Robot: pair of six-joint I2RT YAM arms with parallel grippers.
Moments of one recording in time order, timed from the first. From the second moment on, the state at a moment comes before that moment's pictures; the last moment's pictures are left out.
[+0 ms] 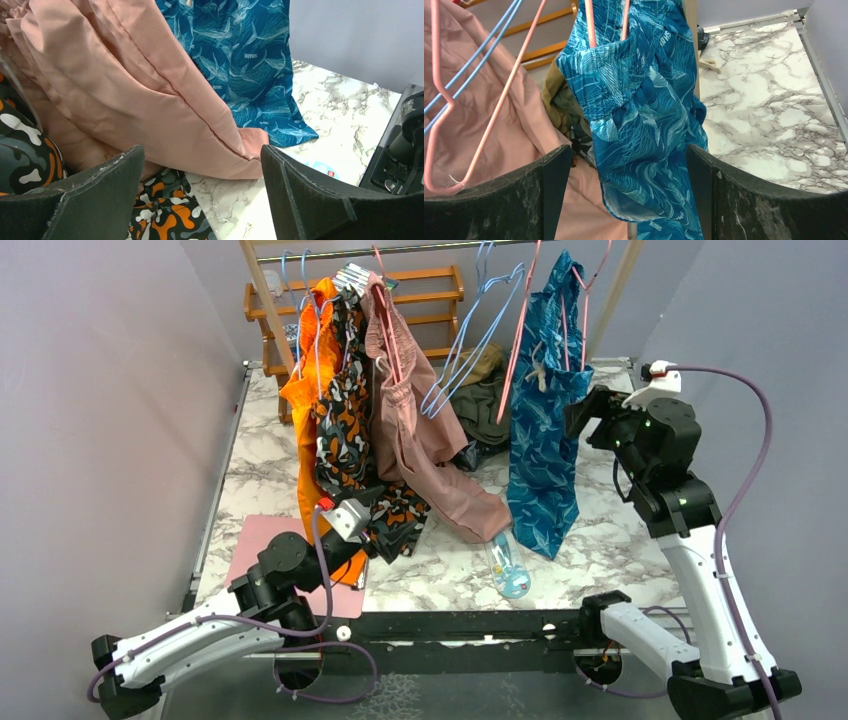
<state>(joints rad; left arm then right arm) -1.08 0.41 0.44 0.08 -0.24 0.06 0.20 0.91 1.18 -0.47 0.12 0.29</state>
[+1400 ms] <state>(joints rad) -1.10 0.34 0.33 0.18 -0.41 0.11 0.21 0.81 1.47 -0.82 0.26 0.49</state>
